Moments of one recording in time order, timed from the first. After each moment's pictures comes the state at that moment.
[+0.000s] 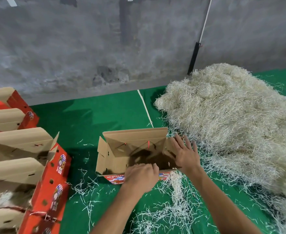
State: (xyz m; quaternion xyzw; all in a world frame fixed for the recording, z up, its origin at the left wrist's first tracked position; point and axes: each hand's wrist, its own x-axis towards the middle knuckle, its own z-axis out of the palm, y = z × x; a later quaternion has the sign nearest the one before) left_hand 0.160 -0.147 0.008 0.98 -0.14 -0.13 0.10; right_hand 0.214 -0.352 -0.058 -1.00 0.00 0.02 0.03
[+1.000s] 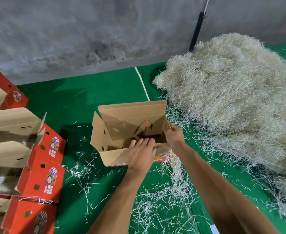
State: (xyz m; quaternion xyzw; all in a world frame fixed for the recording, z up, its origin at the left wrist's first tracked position) left_hand 0.197 -0.154 -0.097 0.98 -0.18 0.10 0.07; right_hand 0.257 -0.308 -0.096 -0.75 0.27 0.03 0.60
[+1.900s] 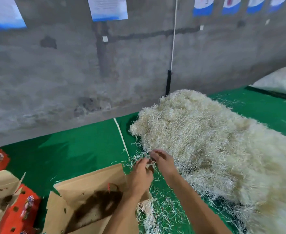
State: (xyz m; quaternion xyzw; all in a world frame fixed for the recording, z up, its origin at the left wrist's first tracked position) left_hand 0.203 -0.290 0.010 0.92 -0.12 -0.02 0.37; right_hand 0.196 -0.417 0.035 -0.70 0.16 -0.02 0.70
